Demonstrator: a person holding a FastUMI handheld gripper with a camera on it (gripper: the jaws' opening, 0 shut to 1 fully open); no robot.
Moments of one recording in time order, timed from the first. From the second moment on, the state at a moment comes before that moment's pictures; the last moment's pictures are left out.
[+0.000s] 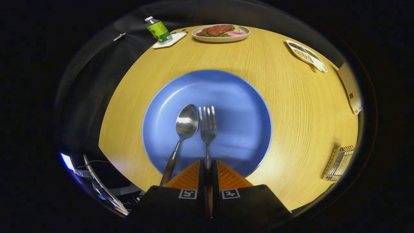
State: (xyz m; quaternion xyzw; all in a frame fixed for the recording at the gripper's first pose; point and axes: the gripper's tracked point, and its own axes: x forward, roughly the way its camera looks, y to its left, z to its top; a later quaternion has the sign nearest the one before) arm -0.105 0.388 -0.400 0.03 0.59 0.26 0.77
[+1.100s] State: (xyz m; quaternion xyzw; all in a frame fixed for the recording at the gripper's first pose) arm -0.072 0.183 -0.263 0.08 0.49 0.27 0.83
